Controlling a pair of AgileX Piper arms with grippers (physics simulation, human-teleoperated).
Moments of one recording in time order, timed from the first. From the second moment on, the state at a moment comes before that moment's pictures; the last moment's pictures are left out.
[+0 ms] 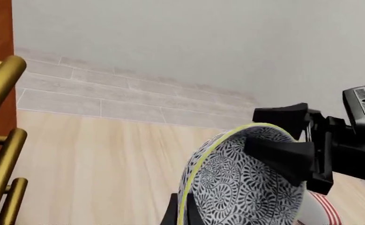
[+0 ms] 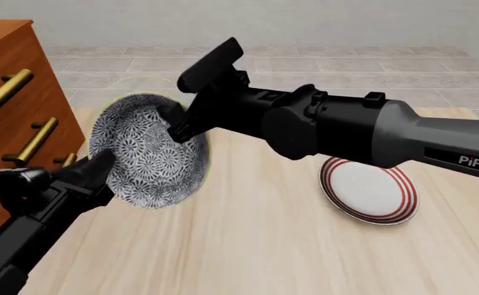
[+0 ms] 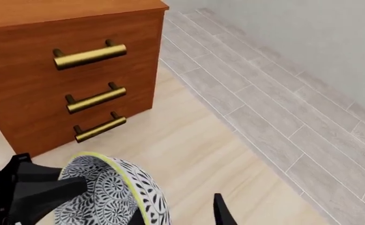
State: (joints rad) left arm -0.32 1.11 -0.15 -0.88 -0.33; right arm 0.83 1.71 -1.29 -0.04 -0.21
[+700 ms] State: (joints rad) left arm -0.30 1.08 -0.17 -0.84 -0.32; right arm 0.86 1.63 -1.27 -0.02 -0.21
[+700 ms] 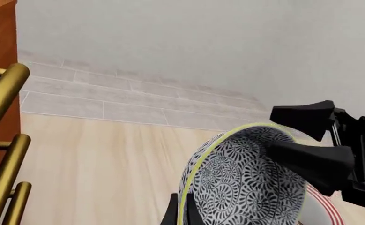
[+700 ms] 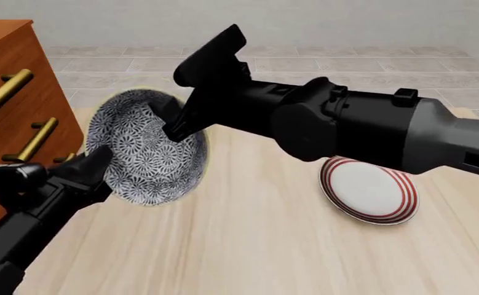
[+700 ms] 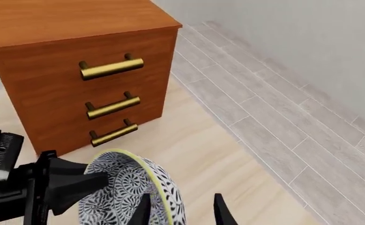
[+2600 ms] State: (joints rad) left arm -0.48 1.04 -0.72 0.15 -0.25; right arm 0.80 1.18 -1.08 -0.07 -0.27
